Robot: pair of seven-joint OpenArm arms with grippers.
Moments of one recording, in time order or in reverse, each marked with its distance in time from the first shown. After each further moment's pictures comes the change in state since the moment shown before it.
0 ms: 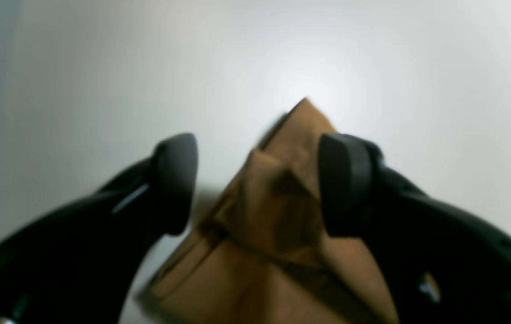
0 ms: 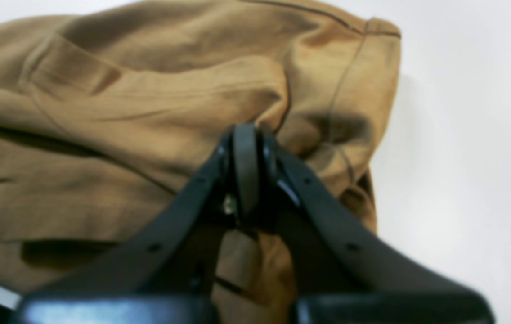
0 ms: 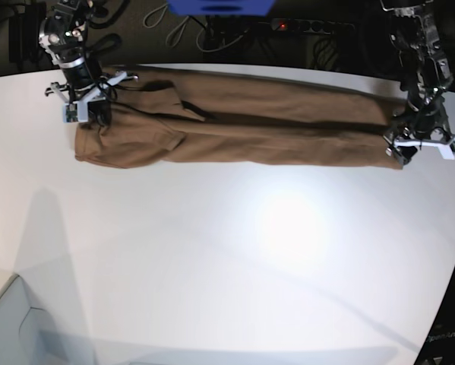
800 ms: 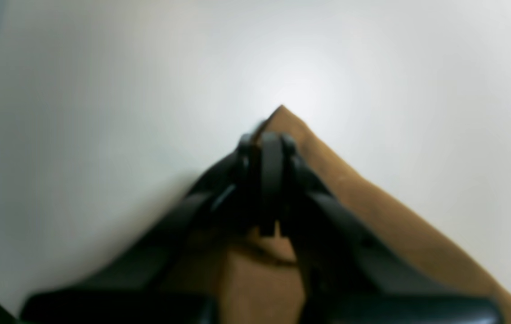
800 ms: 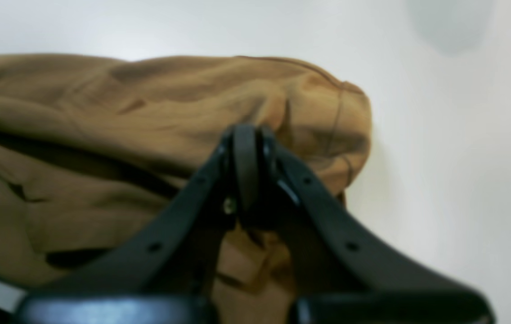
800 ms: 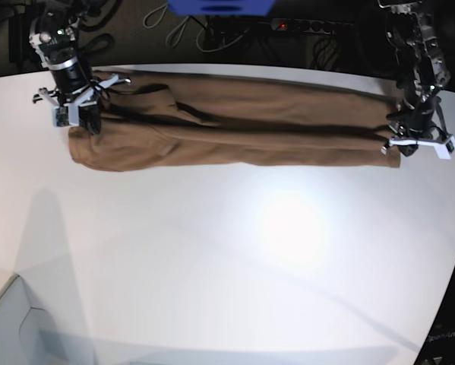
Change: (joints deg) left arm 0.3 0.7 0.4 -0.5 0.1 -0.7 0.0; right arm -1.6 0.3 0.2 6.7 0.0 0.0 0.0
